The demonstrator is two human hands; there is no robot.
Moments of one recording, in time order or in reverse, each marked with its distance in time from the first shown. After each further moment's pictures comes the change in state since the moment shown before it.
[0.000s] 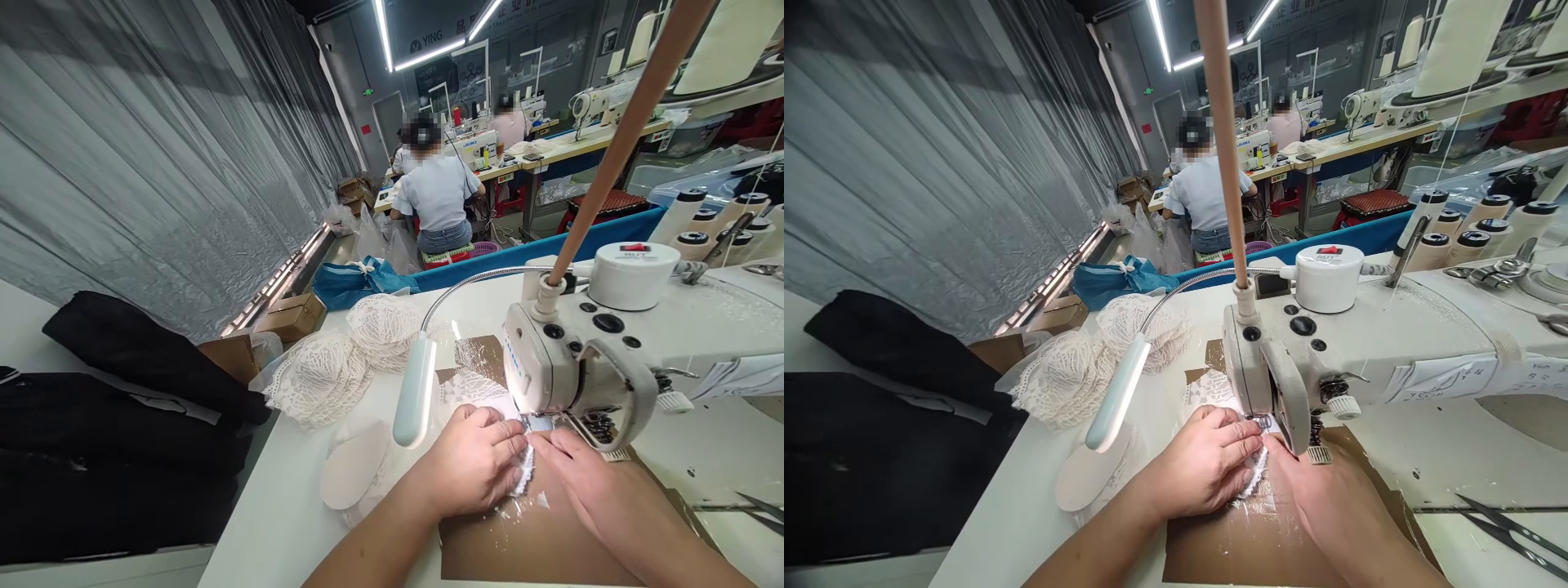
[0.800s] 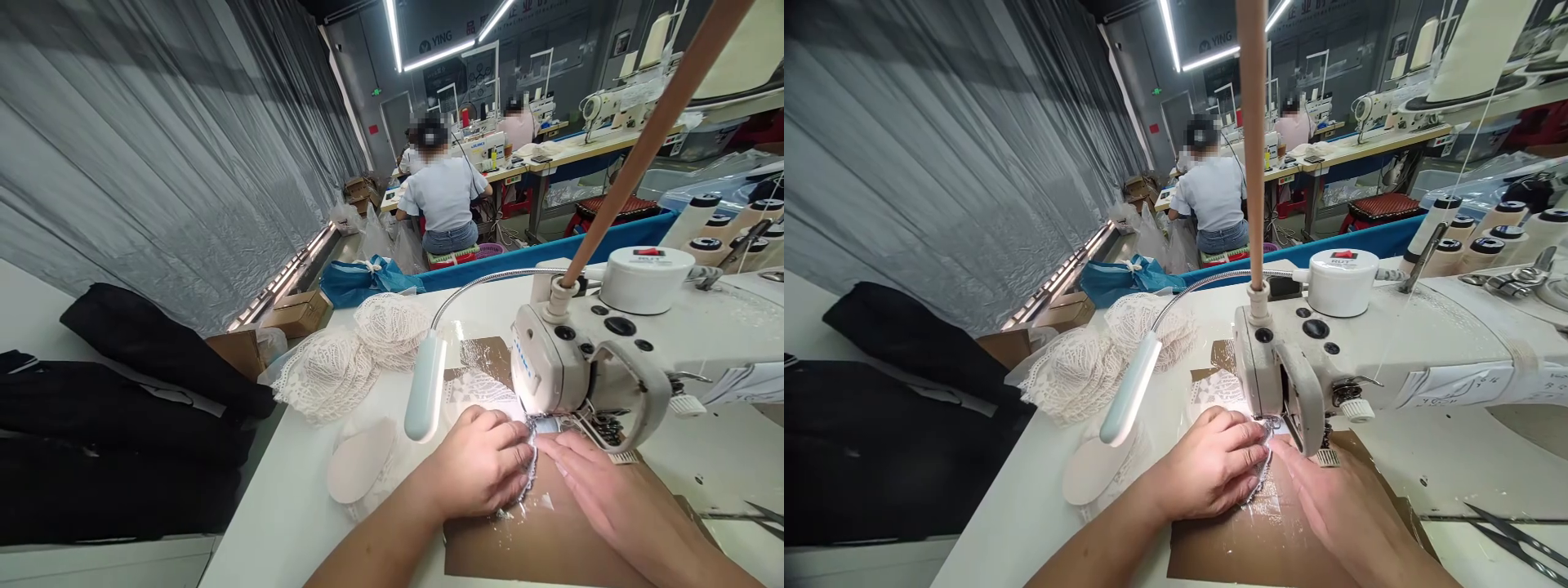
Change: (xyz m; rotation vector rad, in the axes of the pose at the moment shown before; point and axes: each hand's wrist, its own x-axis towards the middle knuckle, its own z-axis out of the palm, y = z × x) left_hand -0.002 0.006 -0.008 0.011 -0.015 0.019; right_hand -0.009 0.010 0.006 0.261 -0.130 0.059
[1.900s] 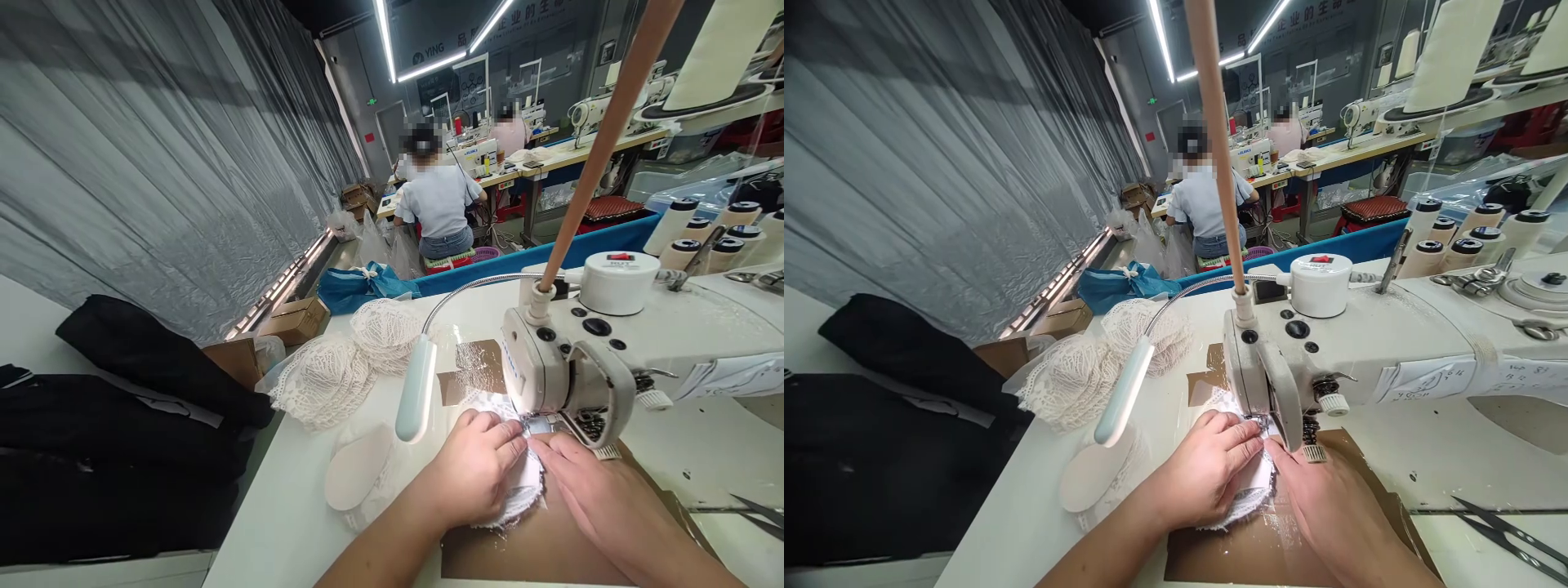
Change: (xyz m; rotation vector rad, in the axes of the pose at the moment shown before) left_hand 0.003 0.004 0.006 -0.028 -0.043 -0.079; right_hand 0.006 -0.011 -0.001 -0.124 0.068 -0.097
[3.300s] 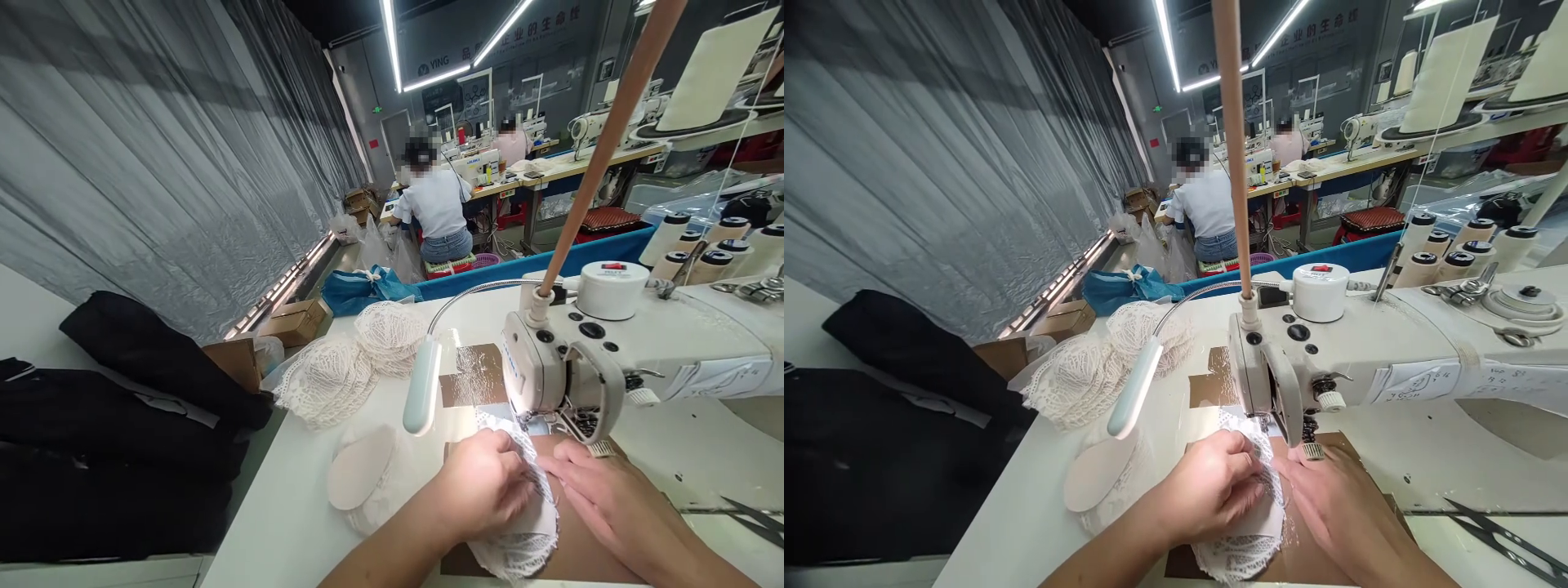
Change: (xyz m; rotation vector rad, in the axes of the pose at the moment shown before) left_hand -0.001 0.019 -0.004 -0.162 -0.022 -0.162; right_hand -0.007 0.012 -0.013 0.335 -0.096 0.033
